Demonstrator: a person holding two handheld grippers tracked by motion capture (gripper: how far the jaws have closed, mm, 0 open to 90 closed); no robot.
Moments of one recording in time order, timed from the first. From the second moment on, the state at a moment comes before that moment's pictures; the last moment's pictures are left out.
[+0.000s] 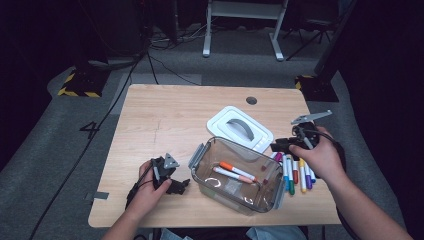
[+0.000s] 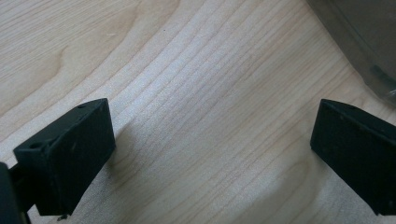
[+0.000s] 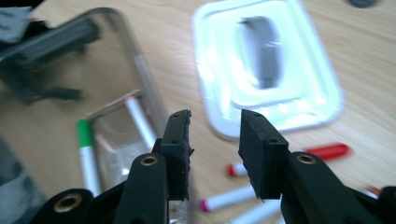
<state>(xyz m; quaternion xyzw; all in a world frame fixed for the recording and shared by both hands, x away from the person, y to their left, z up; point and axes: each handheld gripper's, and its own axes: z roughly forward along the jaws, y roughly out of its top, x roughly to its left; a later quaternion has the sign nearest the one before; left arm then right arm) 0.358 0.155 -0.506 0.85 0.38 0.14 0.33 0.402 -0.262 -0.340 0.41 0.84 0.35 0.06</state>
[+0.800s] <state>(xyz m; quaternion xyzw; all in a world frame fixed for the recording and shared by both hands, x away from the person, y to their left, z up) 0.358 0.155 -0.506 0.85 0.38 0.14 0.33 0.420 -0.387 -0.422 0.57 0.78 0.24 0.11</state>
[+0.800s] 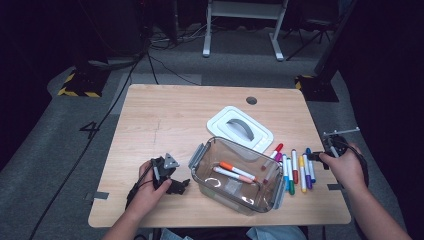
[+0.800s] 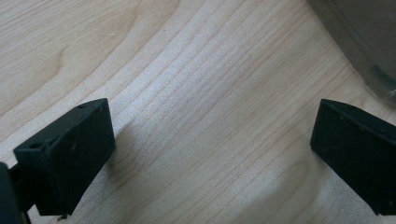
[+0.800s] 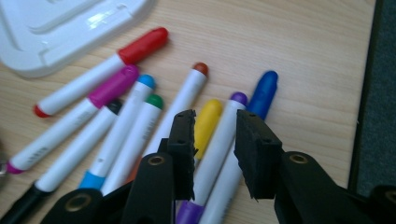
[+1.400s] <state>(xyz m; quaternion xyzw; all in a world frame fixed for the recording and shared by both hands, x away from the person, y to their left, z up) 0.358 0.155 -0.506 0.85 0.38 0.14 0.33 0.436 -0.407 -0.466 0.62 0.76 0.18 0.10</state>
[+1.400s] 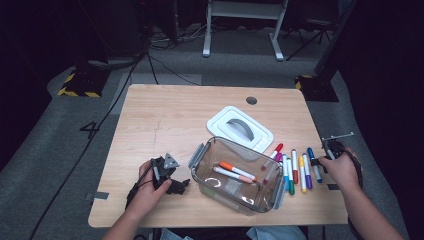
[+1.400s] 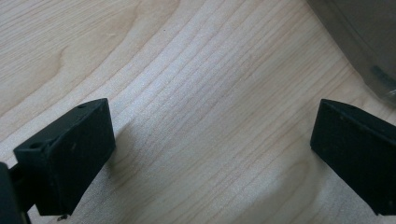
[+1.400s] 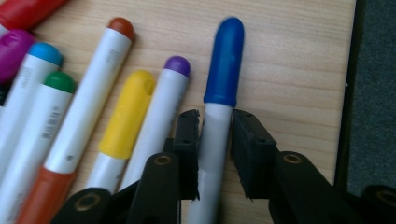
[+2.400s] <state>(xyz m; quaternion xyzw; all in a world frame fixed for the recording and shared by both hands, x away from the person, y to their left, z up) 0.358 0.155 -0.506 0.85 0.38 0.14 0.33 0.427 -0.364 -0.359 0.53 0.78 0.31 0.11</state>
